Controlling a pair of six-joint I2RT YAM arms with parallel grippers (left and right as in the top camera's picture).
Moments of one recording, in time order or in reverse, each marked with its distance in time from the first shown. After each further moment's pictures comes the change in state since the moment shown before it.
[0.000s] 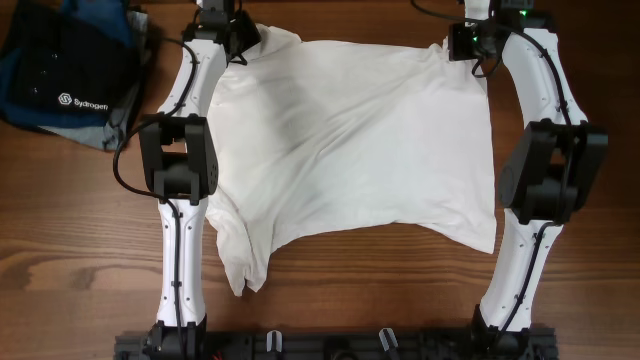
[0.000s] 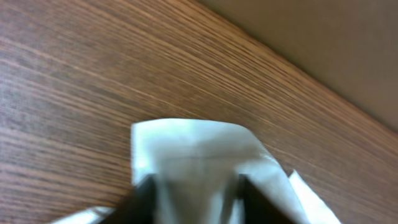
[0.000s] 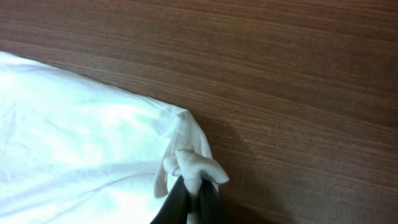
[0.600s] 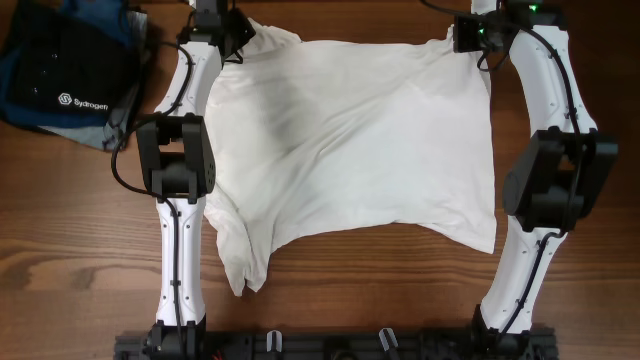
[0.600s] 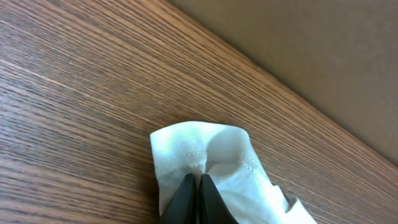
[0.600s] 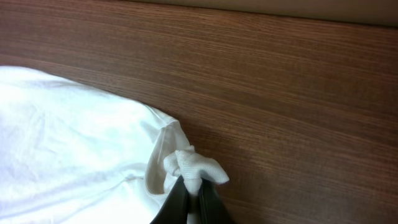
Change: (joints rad) left arm 0.014 0.016 0.000 0.077 0.018 -0.040; right arm 0.000 -0.066 0.000 -0.003 -0.003 -0.001
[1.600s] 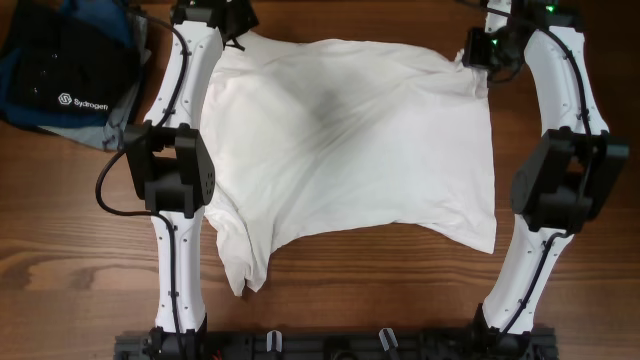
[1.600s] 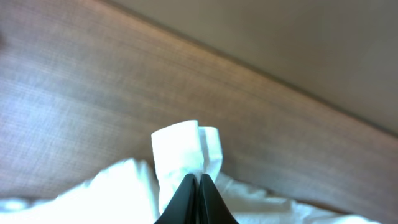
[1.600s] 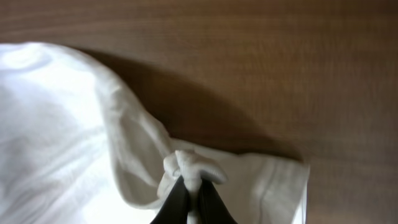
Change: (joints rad) left arm -0.055 -0.228 -0.003 -0.326 -0.151 0.117; right arm -0.057 0.000 0.001 -0.222 -0.039 0.156
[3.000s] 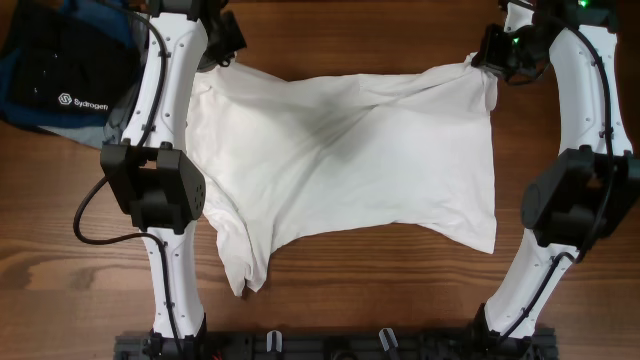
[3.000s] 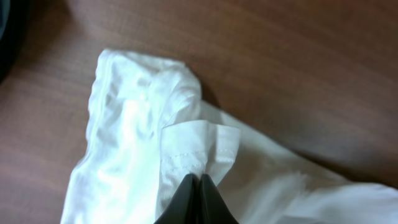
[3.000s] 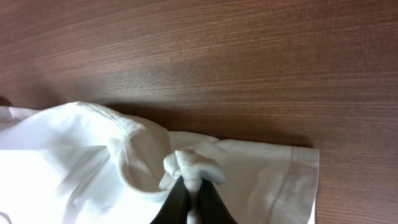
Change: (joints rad) left arm 0.003 -0.166 0.000 -0.505 -0.022 0.000; right arm -0.032 -0.116 0.004 -0.161 -0.089 0.055
